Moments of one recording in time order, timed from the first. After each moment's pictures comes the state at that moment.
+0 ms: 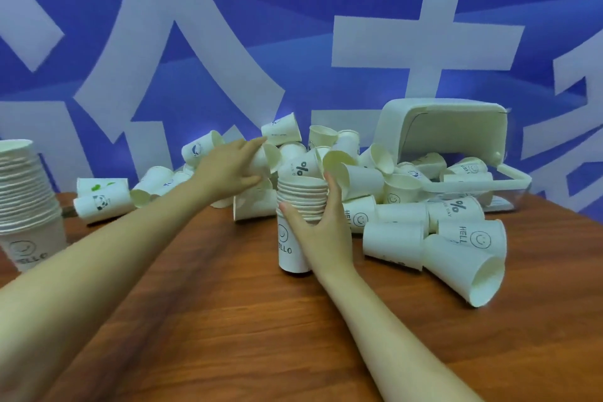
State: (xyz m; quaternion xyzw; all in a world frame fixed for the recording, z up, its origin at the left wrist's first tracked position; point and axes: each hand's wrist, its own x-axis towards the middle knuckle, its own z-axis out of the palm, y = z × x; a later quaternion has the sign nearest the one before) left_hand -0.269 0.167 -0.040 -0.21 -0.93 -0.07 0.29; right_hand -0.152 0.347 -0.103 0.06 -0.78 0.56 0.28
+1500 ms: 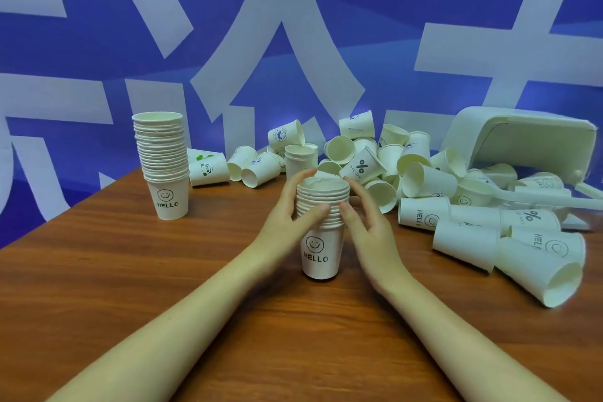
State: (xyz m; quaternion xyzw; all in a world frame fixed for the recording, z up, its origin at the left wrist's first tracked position) left_hand -0.086 0.138 -0.092 -0.20 -0.71 -0.65 0.15; right_hand -0.101 0.293 -0.106 0.25 -0.72 0.62 0.18
